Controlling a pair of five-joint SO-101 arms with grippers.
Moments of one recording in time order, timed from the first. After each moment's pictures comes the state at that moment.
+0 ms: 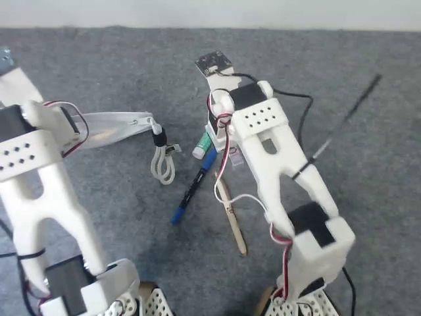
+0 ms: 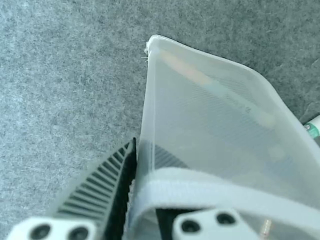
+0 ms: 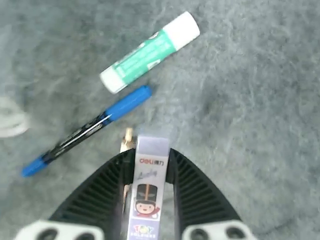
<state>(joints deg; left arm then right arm) -28.7 -13.1 -1.9 98.2 16.0 -28.3 12.0 -14.6 86.2 2.8</state>
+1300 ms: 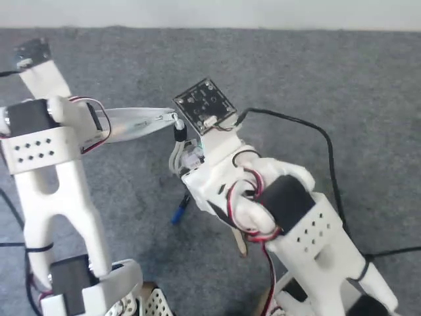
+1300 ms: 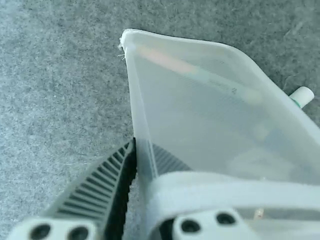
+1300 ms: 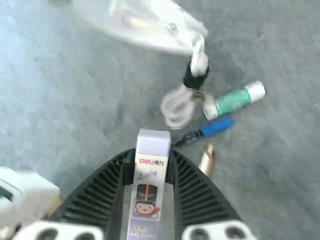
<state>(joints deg) -20.5 -13.1 -1.9 98.2 16.0 -47.6 -35.4 10.9 79.4 -7.6</state>
